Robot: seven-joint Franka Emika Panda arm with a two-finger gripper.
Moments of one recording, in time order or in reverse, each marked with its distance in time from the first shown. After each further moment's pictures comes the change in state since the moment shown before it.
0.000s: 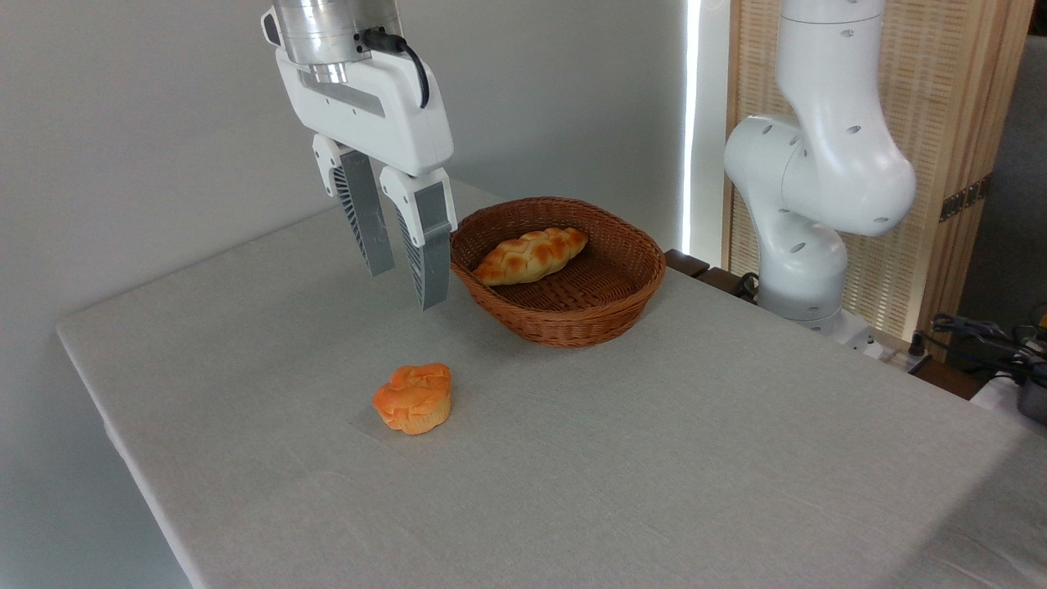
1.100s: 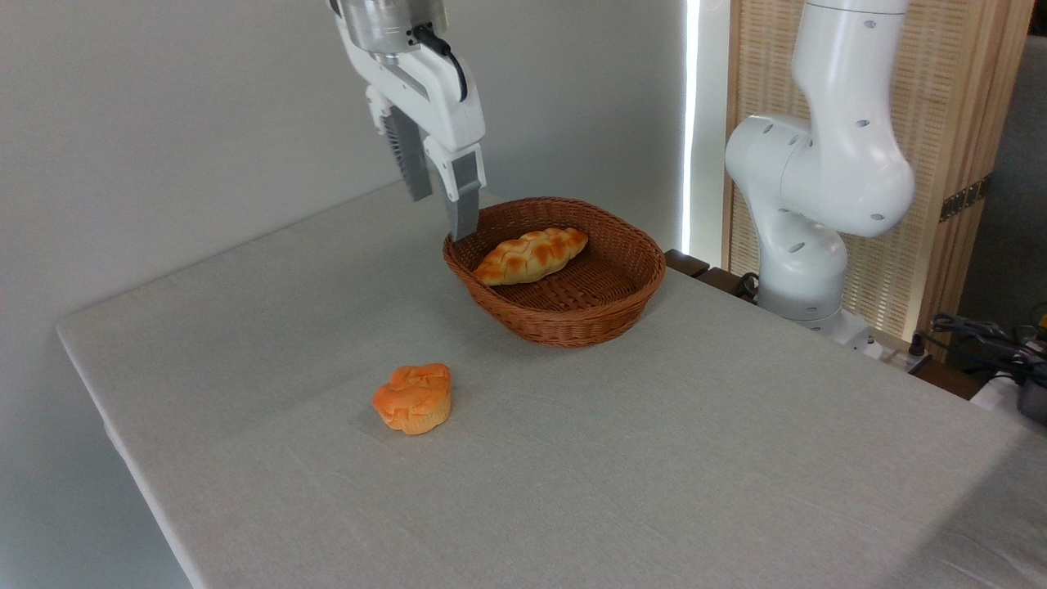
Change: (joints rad) arm -0.057 -0.230 -0.086 -0.295 -0.234 -0.028 -0.003
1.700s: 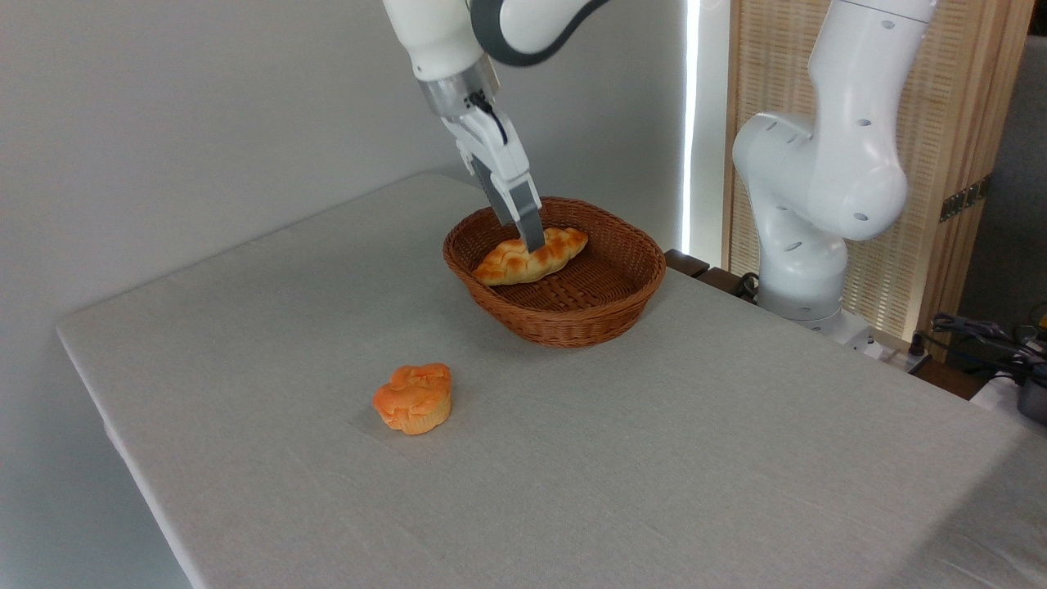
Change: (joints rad) arm -0.142 -0.132 -0.221 -0.416 -0.004 0.162 -0.144
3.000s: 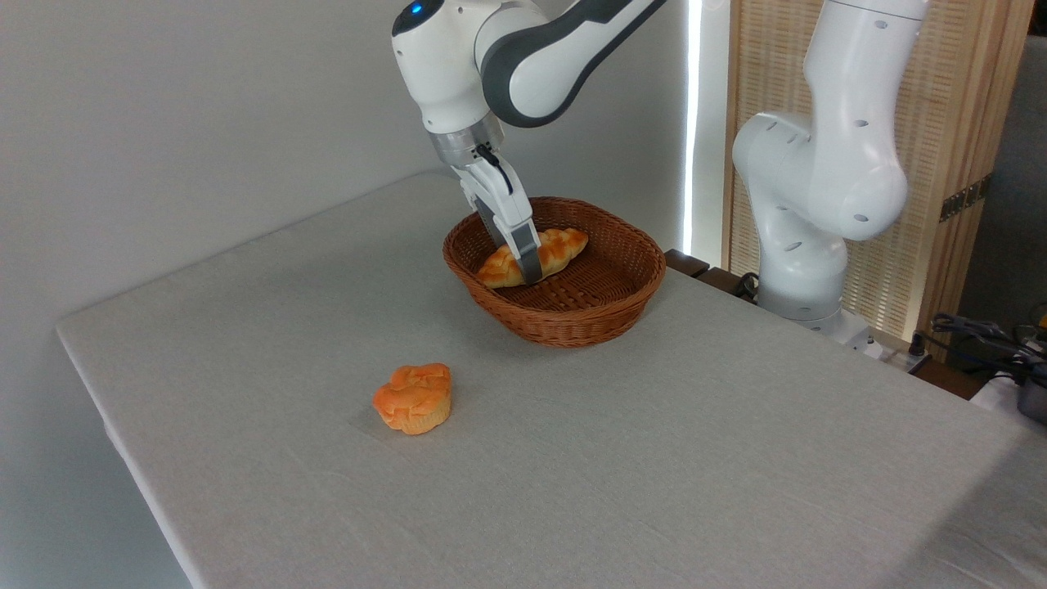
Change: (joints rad) arm 0.002 0.051 -0.029 -0.098 -0.057 0.167 0.001
